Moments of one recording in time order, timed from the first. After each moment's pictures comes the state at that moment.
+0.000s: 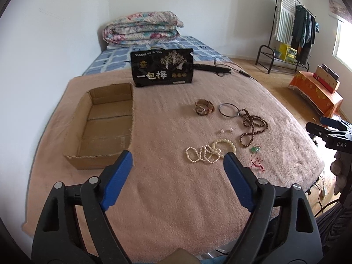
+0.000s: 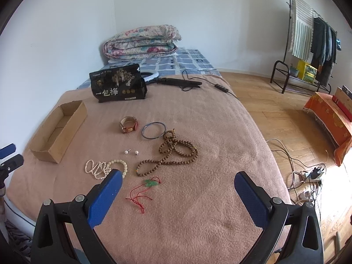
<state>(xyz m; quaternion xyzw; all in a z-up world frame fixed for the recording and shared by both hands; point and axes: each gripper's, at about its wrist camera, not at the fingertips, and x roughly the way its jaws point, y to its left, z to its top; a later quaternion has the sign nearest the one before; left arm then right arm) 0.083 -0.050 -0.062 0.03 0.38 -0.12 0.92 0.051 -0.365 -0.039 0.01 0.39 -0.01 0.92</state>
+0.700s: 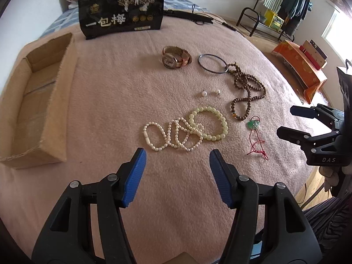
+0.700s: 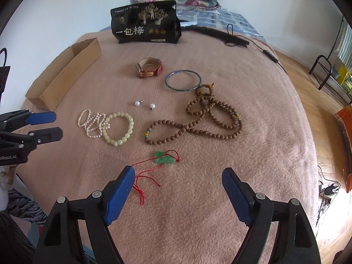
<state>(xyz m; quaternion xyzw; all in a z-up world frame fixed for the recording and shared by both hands) 0.164 -0.104 -0.164 0.02 0.51 -0.21 0.83 0.118 -0.339 -0.132 -0.05 0.52 0.10 0.85</state>
